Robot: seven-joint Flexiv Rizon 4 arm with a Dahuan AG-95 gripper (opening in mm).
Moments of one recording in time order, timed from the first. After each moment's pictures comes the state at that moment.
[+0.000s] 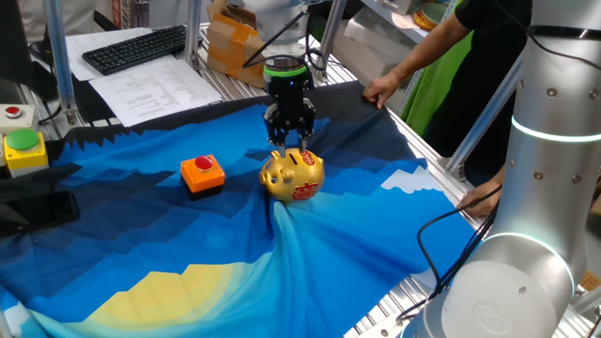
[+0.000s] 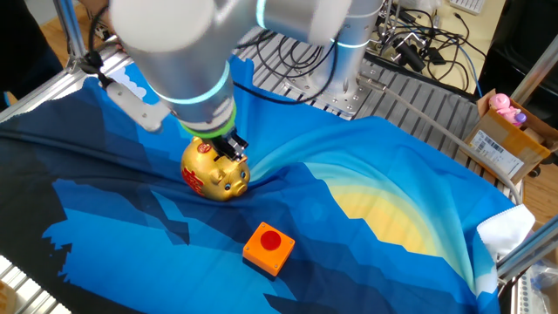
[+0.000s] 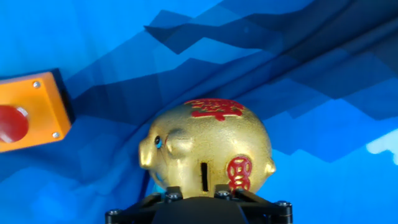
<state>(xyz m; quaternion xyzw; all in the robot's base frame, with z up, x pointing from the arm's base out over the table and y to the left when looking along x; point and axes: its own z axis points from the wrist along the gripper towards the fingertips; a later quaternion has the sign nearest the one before) 0.506 -0.048 0.137 -0.08 -0.98 0.03 0.17</state>
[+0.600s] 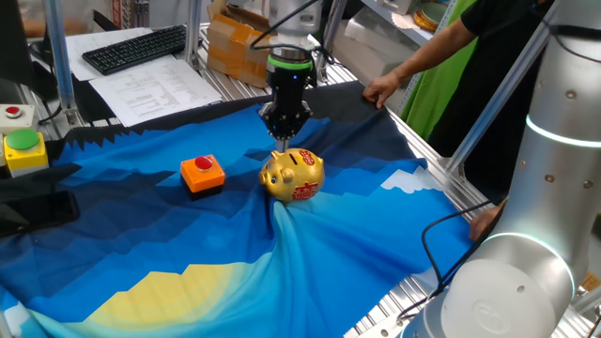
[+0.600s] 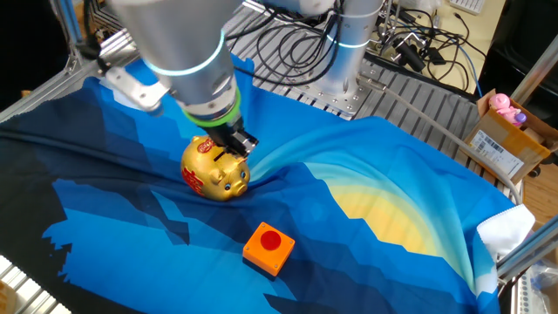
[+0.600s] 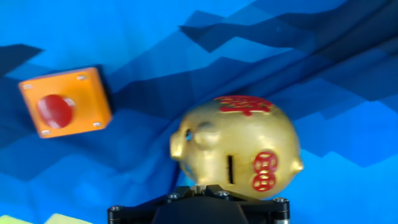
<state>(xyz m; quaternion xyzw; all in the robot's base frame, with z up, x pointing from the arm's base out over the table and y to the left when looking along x) 0.508 -0.012 0.157 -0.06 -0.99 -0.03 0.13</state>
